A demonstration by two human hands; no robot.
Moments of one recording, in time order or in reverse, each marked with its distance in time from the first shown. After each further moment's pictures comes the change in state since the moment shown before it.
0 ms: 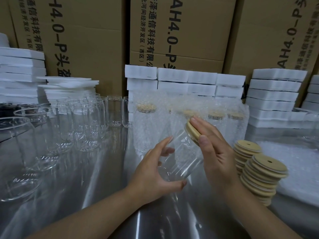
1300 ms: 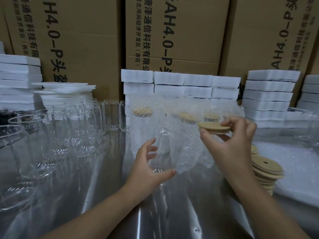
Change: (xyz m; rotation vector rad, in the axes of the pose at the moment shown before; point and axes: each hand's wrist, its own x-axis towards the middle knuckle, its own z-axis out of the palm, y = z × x) left_hand 0.013 -0.016 0.002 -0.244 0.133 -0.230; right_hand 0.021 0.008 -0.027 -0.284 0.296 0.223
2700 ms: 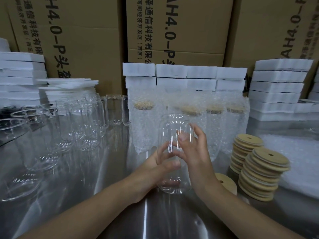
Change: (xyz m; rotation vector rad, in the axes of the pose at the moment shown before) left_hand -0.014 0.026 0.004 -0.431 -0.436 -0.290; right_hand -0.049 0.002 0.048 0.638 -0.378 0.359
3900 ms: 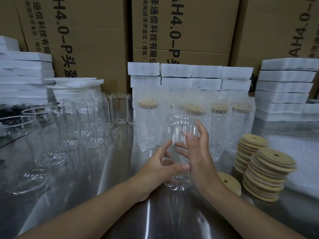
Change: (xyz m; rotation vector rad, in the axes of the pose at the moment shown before) left_hand 0.002 -0.008 0.000 0.075 0.143 0.067; right_hand 0.002 0.006 -0.002 -0.116 -0.042 -0.040
